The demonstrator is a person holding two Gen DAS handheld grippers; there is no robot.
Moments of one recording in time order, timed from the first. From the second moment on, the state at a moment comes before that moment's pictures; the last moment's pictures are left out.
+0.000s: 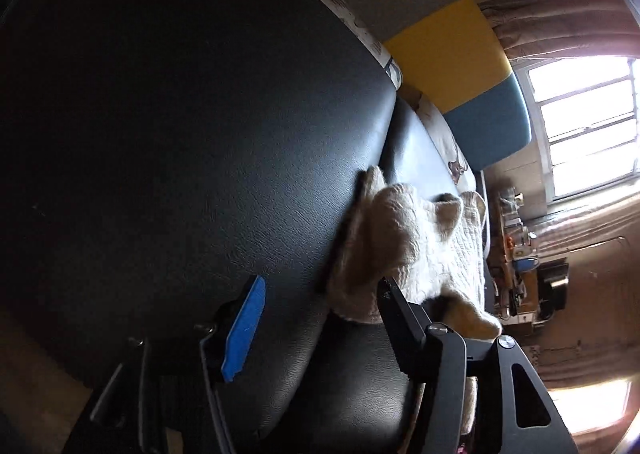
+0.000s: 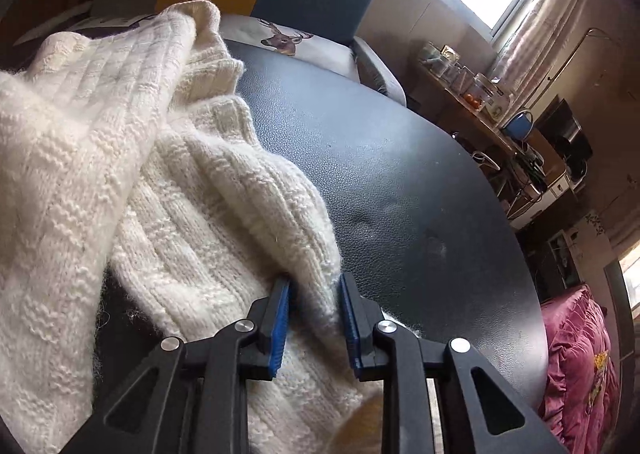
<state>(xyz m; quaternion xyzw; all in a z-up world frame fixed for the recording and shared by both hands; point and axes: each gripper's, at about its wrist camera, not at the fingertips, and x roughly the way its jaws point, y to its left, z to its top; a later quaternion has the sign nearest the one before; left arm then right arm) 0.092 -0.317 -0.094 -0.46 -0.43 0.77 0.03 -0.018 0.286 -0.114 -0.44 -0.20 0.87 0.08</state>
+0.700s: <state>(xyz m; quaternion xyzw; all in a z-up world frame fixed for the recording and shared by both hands) 0.063 -0.356 0.034 -0.25 -0.27 0.92 -0.12 -0.025 0.276 -0.122 -0.45 -0.22 0.86 0.11</state>
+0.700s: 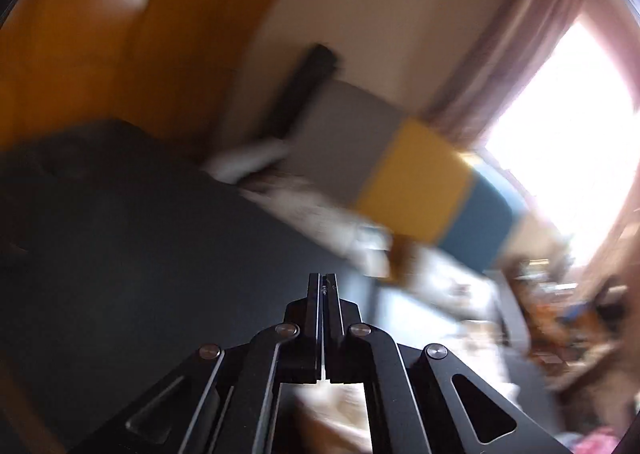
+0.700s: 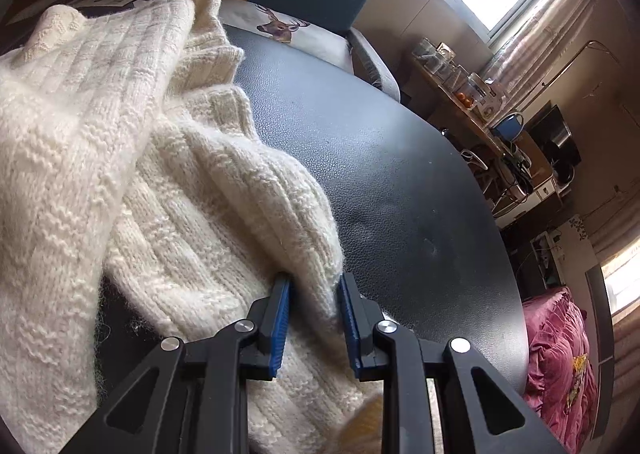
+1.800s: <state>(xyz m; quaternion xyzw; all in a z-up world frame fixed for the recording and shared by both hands) -0.003 -0.207 -0.011 -0.29 -0.17 0.94 -0.10 -0.014 0.263 -0.136 -0.39 -0.26 0.87 0.15</state>
